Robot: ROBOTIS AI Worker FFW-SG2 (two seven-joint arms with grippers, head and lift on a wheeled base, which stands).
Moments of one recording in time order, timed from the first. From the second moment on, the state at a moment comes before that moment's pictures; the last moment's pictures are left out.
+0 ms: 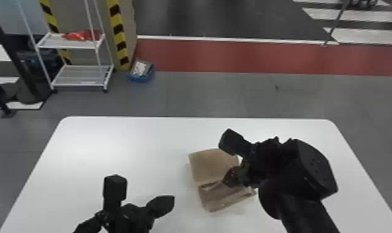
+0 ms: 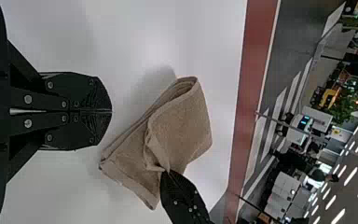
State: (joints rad) left arm 0.25 0.22 -0.21 -1.71 0.30 0.49 -0.42; right arm -0.15 -0.06 0.23 -1.54 1.01 0.60 1.27
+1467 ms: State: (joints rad) left arm 0.19 0.21 -0.27 -1.64 0.23 0.47 -0.39; right arm -0.05 -0.16 0.15 -1.71 0.92 0.61 1.36
